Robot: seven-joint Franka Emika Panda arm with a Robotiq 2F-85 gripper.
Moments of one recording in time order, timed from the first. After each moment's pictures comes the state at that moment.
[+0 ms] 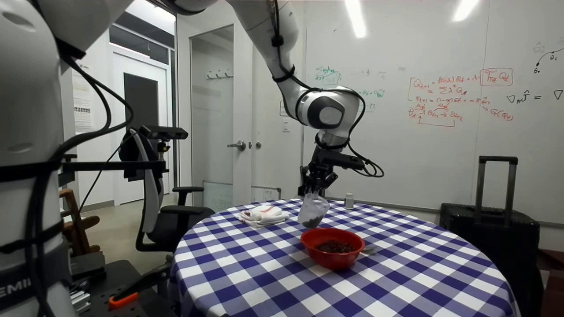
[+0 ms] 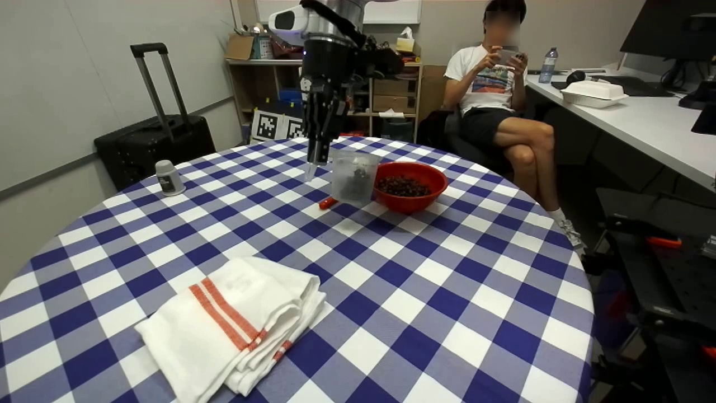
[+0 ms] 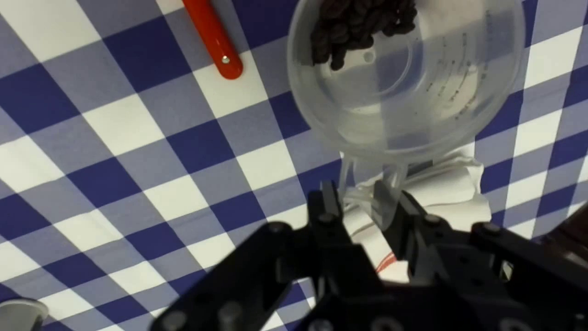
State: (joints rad) arm 0.04 0.57 -0.07 -1.75 0.47 2.26 -1.32
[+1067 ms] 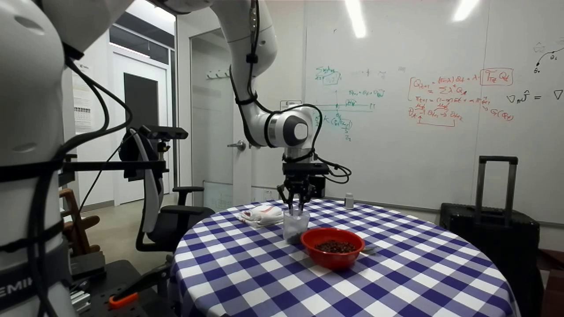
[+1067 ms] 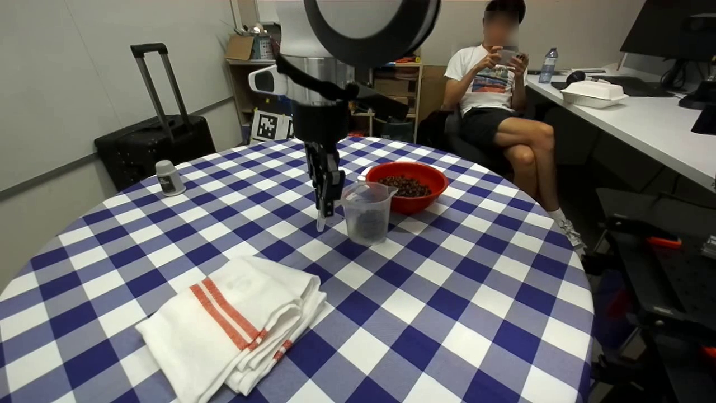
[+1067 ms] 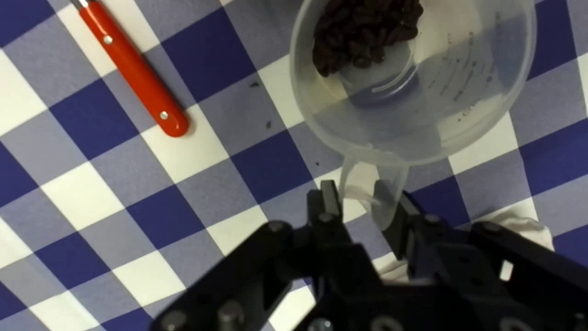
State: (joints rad) arm 0.08 0.58 0.05 -1.92 -0.05 2.55 -0.69
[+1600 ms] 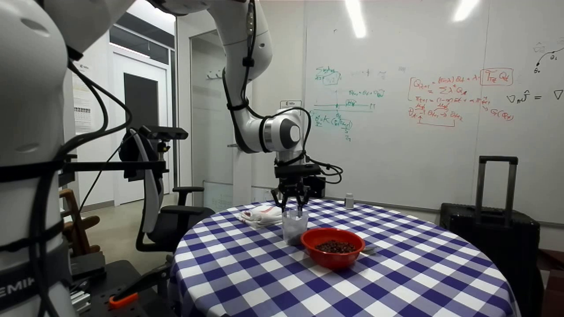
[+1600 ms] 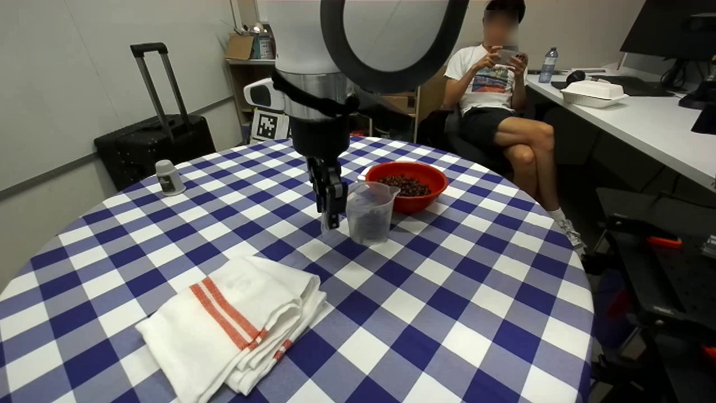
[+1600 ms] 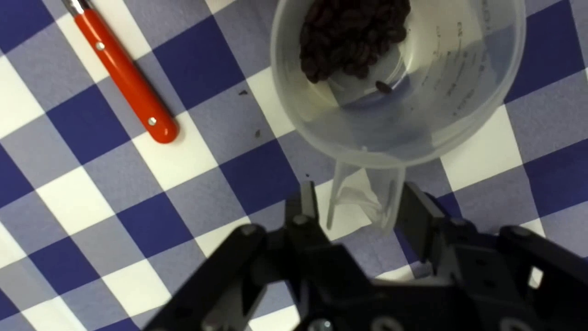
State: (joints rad) arm 0.10 0.59 0.06 -1.94 -0.21 2.57 -0.52
